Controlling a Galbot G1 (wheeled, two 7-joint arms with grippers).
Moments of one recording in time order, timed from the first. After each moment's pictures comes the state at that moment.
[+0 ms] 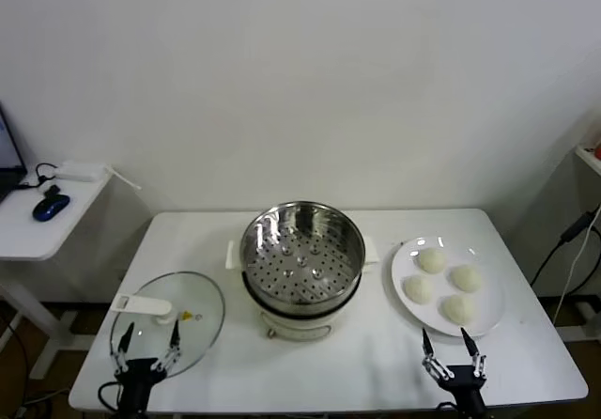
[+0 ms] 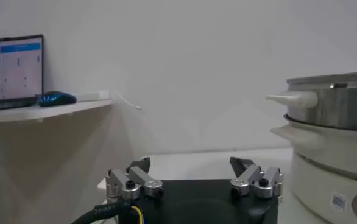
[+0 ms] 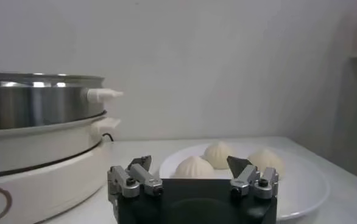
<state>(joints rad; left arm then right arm) 1.68 -1.61 -0.81 -1.87 -0.04 -0.26 0.16 -1.67 1.28 0.62 1.82 0.30 0.24 -0.02</state>
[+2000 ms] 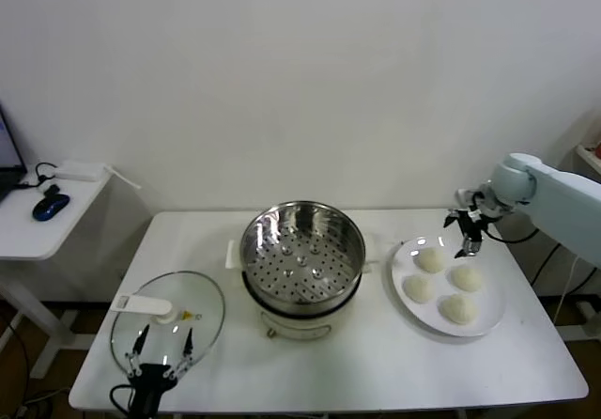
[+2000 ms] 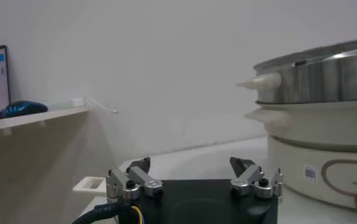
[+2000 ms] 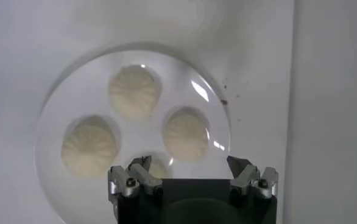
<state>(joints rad) 1.67 -1.56 -0.77 -1.78 0.02 -0.37 0.18 0.35 0.78 -1.22 0.92 0.12 -0.05 -1.07</state>
